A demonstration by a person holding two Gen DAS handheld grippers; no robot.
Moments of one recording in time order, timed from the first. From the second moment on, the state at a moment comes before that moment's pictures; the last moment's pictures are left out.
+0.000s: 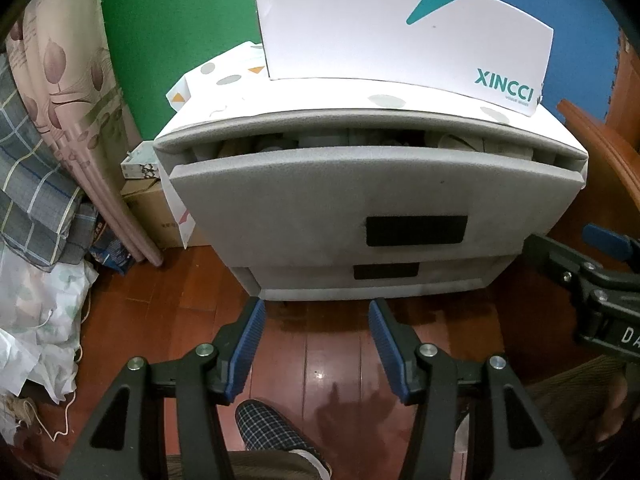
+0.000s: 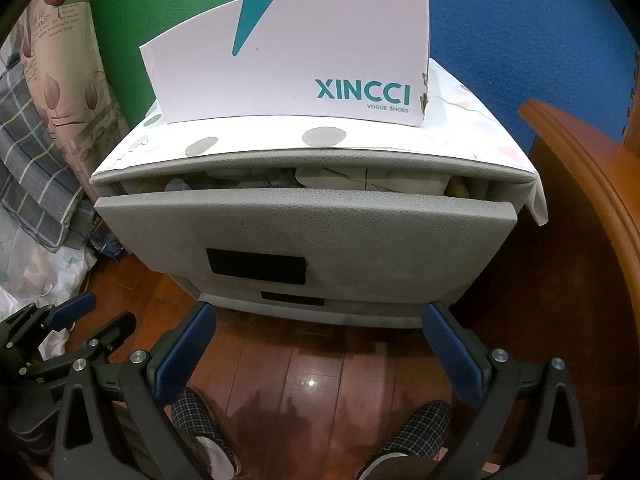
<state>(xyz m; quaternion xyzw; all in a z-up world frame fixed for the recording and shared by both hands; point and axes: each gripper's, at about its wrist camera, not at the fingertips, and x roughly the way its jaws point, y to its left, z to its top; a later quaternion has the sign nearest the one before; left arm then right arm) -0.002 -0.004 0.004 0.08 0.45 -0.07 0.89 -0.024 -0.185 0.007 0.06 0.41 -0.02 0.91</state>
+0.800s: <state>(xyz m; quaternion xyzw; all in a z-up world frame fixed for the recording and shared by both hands) -0.001 -0.002 0.002 0.07 0.46 -0.06 0.88 -0.024 -0.189 0.007 0.07 0.41 -0.02 0.91</state>
